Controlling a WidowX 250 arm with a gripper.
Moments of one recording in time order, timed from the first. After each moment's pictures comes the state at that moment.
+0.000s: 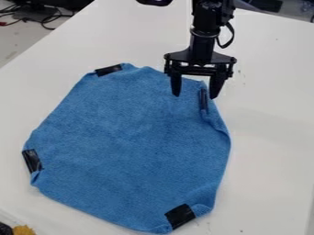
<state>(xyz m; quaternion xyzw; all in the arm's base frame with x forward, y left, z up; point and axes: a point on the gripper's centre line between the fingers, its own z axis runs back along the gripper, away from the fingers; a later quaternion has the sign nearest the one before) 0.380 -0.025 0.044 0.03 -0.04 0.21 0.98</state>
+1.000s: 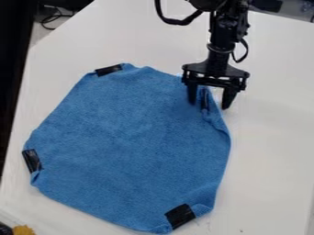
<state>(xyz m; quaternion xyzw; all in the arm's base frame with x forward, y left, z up) 0.409 -0.044 0.011 0.02 -0.03 0.15 0.99</state>
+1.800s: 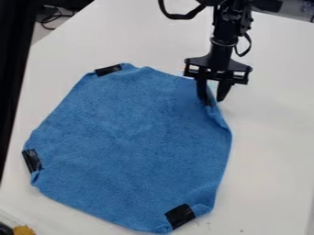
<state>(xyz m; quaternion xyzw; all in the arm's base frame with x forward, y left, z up) 0.414 -0.046 0.021 0.04 -0.04 0.16 0.99</state>
